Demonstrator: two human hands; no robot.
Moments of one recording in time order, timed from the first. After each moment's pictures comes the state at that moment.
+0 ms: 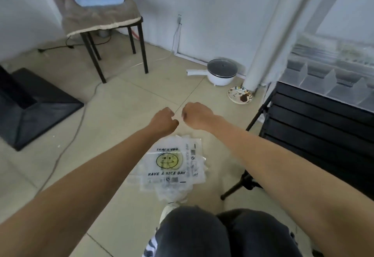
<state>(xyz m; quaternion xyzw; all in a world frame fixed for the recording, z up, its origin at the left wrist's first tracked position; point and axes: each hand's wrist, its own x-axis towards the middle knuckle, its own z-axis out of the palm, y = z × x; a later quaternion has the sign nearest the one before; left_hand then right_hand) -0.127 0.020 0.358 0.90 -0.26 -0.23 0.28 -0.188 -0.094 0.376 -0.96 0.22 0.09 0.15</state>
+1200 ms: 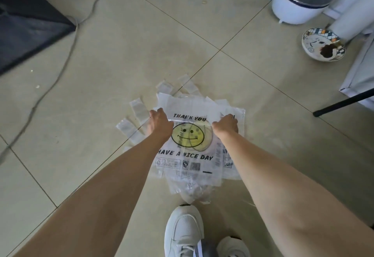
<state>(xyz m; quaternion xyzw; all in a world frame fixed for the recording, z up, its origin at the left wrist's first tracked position) -0.015 0.034 0.001 0.95 -0.06 -0.24 0.16 -0.099 -0.141 -0.016 -0.77 0.53 0.16 0.32</state>
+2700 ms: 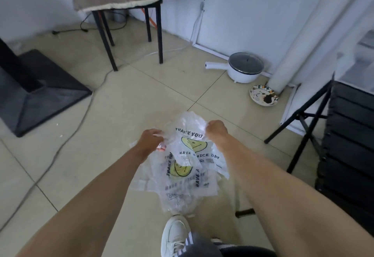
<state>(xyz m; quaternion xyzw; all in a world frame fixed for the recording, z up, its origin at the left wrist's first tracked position) -0.051 0.069 0.201 0.76 -0.04 -0.34 0.54 -0.145 -0.128 0.237 -0.79 0.43 0.06 0.42</state>
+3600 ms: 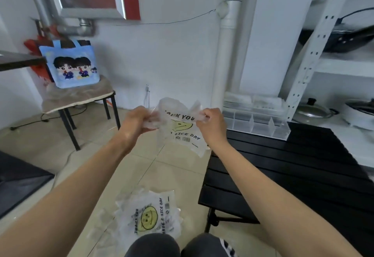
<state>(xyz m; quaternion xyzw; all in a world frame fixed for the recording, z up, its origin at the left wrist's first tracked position) -0.187 0.006 0.543 0.61 -0.33 -0.23 0.68 -0.334 -0.155 0.516 -0.79 0.35 -0.40 0.30</state>
